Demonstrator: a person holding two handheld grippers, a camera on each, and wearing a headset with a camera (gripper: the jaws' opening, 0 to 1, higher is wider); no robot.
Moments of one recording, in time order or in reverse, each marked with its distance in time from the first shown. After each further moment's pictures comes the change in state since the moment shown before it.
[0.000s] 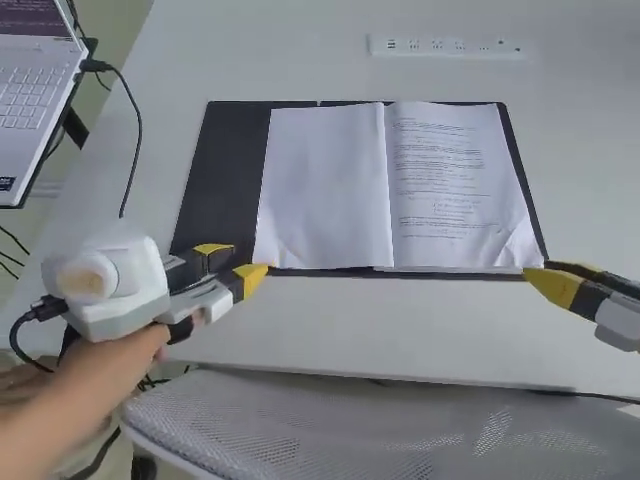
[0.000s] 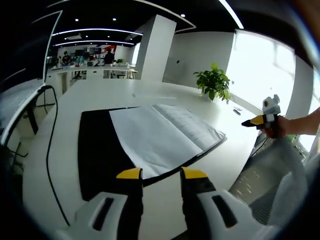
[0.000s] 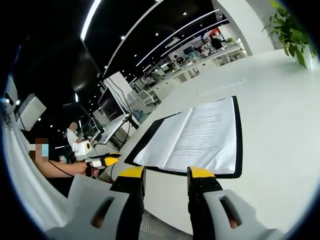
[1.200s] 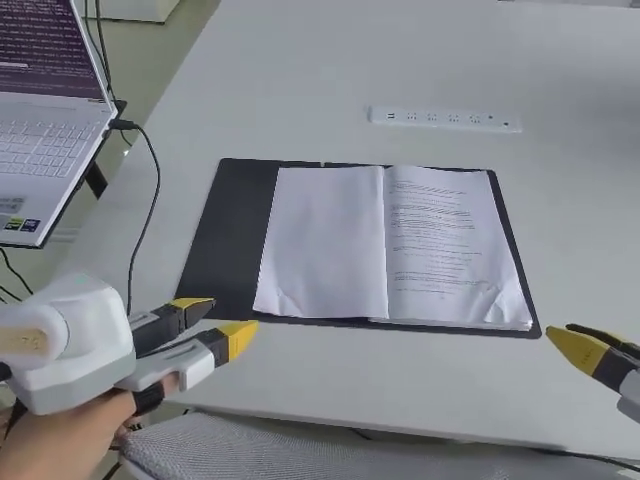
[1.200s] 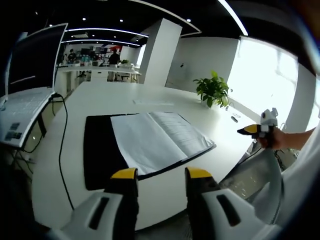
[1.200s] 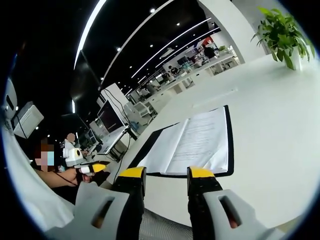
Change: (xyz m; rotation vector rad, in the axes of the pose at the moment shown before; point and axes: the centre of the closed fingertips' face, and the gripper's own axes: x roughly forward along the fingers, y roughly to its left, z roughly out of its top) left arm -0.038 -0.033 0.025 -0.017 -0.011 0.019; right arm -0.031 0.005 0.013 0.030 -0.093 -0.035
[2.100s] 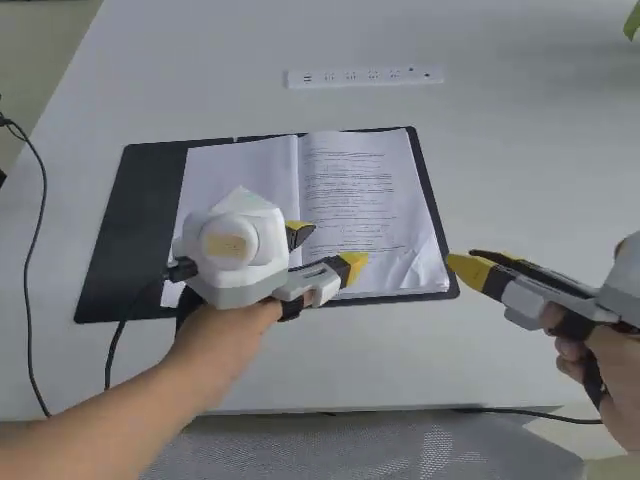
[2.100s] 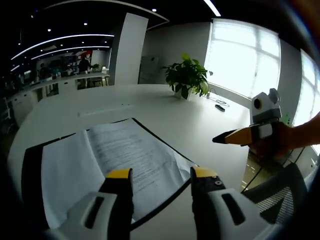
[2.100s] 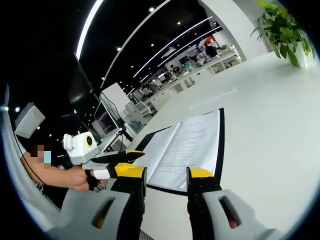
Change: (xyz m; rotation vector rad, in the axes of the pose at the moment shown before) left arm 0.208 -0.145 0.018 0.163 0.034 -0.163; right arm 0.036 -0.059 0.021 -0.004 0.010 0.029
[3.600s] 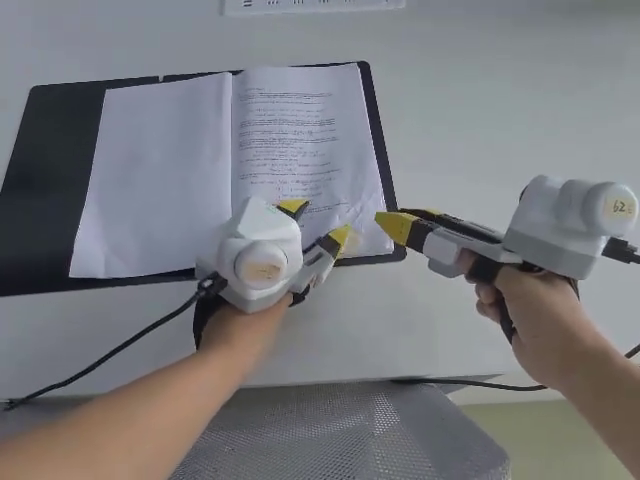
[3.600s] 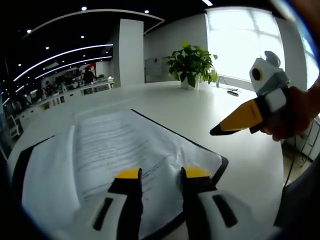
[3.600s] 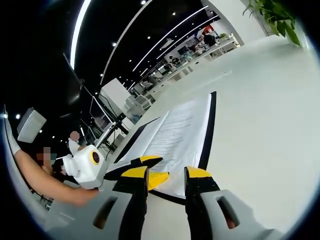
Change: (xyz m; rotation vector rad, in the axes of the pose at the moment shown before) left arm 0.079 -0.001 -0.047 0.133 -0.039 0.127; right arm 0.031 -0.053 -0.024 0.059 0.074 0.031
